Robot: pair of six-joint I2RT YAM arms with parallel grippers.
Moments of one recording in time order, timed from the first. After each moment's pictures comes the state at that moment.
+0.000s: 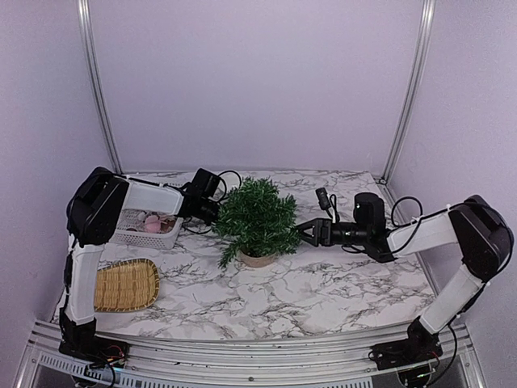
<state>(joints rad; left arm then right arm) -0.59 2.20 1.49 -0.08 0.85 -0.04 0.46 1.60 0.63 0.63 -0.74 0.51</state>
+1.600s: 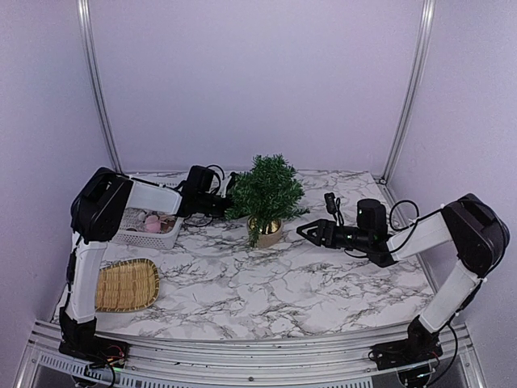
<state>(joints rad) -0.54 2.26 1.52 0.15 0.58 -0.41 0.42 1.64 0.58 0.70 -0.62 0.58</state>
